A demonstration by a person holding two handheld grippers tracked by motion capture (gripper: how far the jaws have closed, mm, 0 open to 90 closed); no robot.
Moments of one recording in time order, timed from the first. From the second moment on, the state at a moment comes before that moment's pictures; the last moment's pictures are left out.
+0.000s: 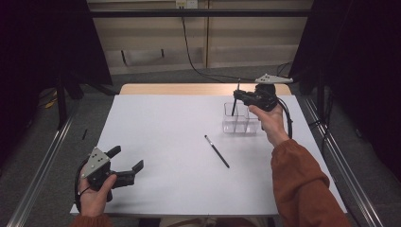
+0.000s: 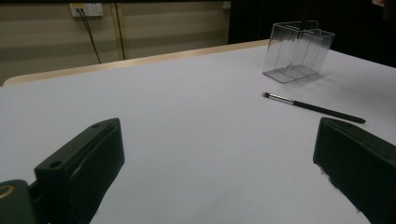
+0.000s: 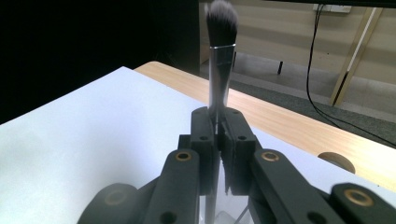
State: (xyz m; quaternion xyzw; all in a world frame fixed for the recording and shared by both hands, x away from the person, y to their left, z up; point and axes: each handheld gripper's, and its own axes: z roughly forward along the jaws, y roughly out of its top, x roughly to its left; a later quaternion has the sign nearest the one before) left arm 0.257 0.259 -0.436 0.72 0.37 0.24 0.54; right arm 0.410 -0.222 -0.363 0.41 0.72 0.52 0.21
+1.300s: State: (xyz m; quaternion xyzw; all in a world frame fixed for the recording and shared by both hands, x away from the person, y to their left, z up) left arm 0.259 0.259 -0.437 0.72 0.37 0.24 0.53; right arm 0.411 -0.226 -0.391 0.42 0.72 0.52 0.19
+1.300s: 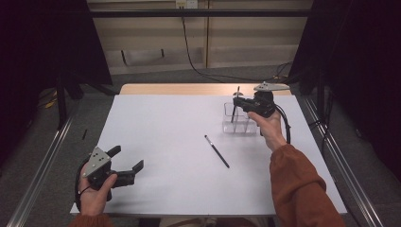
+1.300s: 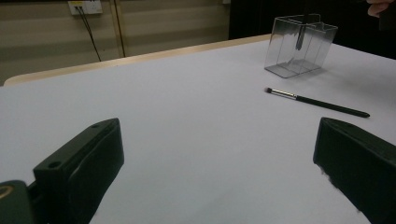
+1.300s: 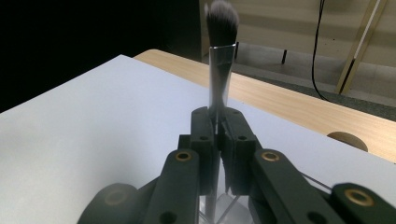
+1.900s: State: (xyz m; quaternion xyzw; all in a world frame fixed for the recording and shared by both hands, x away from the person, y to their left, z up) left arm 0.259 0.259 -0.438 0.73 0.37 0.24 0.53; right arm 0.408 -0.226 -0.395 0.42 0.72 0.52 0.20
